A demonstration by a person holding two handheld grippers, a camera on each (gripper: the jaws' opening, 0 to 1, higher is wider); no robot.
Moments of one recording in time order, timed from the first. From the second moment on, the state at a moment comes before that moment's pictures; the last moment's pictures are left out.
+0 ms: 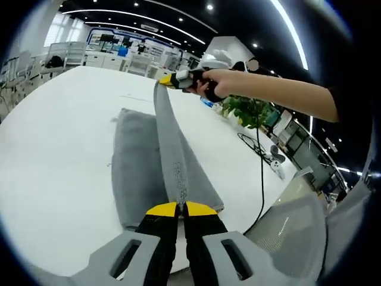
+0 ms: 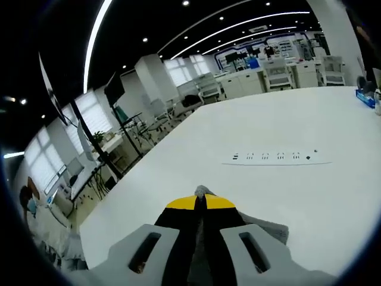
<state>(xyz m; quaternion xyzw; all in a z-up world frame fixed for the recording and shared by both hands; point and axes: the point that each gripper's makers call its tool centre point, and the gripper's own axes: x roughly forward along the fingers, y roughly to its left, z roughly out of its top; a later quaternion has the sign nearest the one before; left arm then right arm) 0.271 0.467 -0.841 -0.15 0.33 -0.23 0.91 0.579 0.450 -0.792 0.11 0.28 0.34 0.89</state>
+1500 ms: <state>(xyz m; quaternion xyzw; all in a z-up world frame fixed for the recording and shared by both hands) 0.278 0.516 -0.885 -0.14 0.36 -0.21 0.90 0.588 0.516 -0.854 -0.03 0.26 0.40 0.88</state>
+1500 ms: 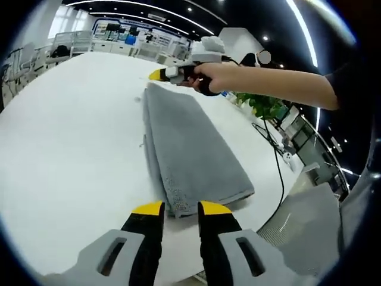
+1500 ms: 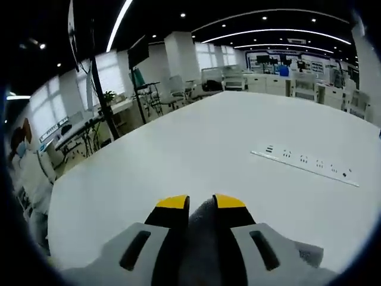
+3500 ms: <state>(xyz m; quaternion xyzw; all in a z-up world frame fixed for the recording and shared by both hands) 0.431 0.521 -0.902 -0.06 0.34 -0.23 0.91 0.439 0.344 -0.897 0.00 0.34 0.30 0.89</state>
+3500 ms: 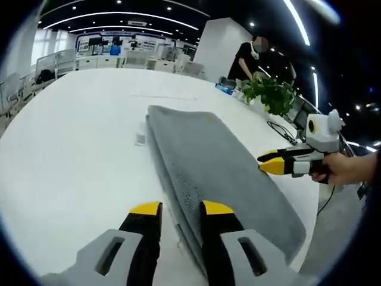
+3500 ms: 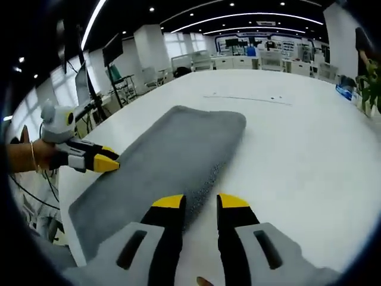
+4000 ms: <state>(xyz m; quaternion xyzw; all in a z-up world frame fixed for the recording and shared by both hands) 0.439 0.514 -0.910 -0.04 0.34 -0.22 0.91 0.438 0.353 -0.908 0.03 0.35 0.32 0.88</state>
